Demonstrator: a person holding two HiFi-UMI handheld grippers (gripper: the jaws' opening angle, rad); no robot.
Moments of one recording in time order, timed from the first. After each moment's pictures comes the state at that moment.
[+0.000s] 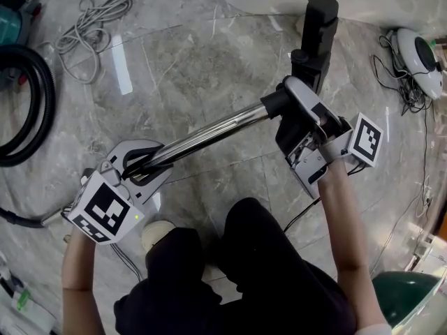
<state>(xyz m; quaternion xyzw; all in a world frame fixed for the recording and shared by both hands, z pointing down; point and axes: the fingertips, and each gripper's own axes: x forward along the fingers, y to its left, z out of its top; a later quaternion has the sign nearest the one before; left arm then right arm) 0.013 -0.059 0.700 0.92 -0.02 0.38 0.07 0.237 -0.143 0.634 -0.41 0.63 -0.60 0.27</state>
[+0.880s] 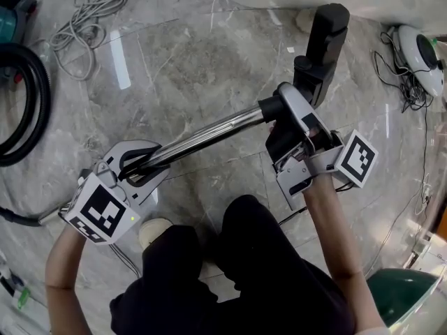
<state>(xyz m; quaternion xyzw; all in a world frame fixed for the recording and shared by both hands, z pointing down) 0.012 -0.053 0.708 0.92 -0.01 0.38 0.07 0.233 -0.127 0.643 -0.47 0.61 -0.57 0.29</state>
